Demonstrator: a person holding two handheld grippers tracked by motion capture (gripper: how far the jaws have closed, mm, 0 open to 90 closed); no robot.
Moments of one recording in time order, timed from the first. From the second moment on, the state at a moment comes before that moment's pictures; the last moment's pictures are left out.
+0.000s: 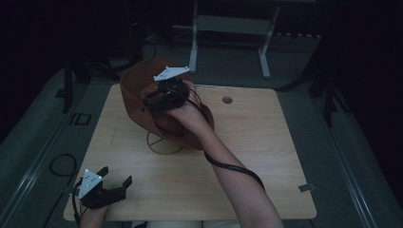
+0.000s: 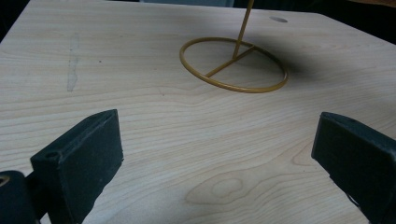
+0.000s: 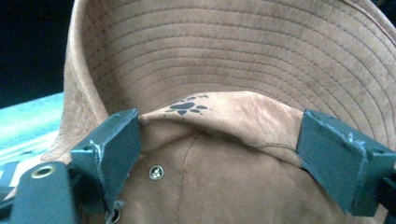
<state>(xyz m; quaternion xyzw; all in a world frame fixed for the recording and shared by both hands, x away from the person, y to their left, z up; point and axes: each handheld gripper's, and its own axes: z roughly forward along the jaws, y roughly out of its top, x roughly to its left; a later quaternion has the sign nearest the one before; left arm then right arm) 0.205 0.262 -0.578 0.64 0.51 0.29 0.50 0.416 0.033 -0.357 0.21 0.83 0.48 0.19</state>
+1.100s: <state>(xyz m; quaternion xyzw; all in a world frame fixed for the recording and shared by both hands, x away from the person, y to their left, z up) 0.208 0.259 -0.580 0.65 0.51 0.29 0.49 0.395 -0.080 -0.381 0.21 0.81 0.52 0.18</state>
